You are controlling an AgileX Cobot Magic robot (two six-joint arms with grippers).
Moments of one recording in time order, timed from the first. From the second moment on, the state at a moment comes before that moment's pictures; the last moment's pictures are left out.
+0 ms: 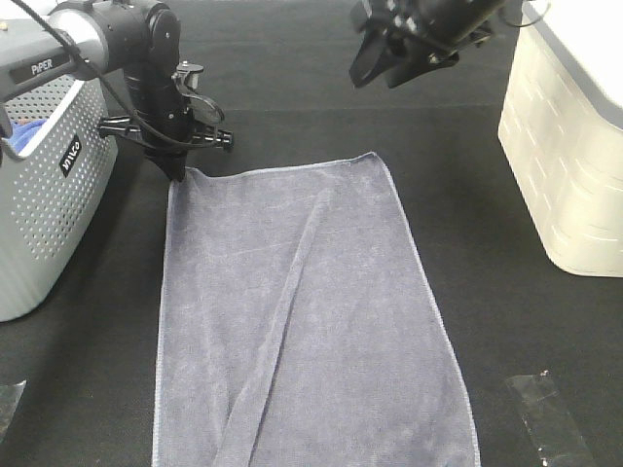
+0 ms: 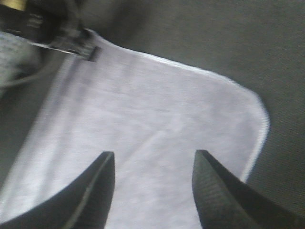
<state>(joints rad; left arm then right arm) -0.28 2.63 -2.36 0.11 1.12 -0.30 0.33 2.00 -1.71 0.41 0.84 -0.36</state>
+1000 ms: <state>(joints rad) -0.28 2.63 -2.36 0.06 1.05 -0.29 0.32 2.56 -2.28 0.05 0.99 -0.07</state>
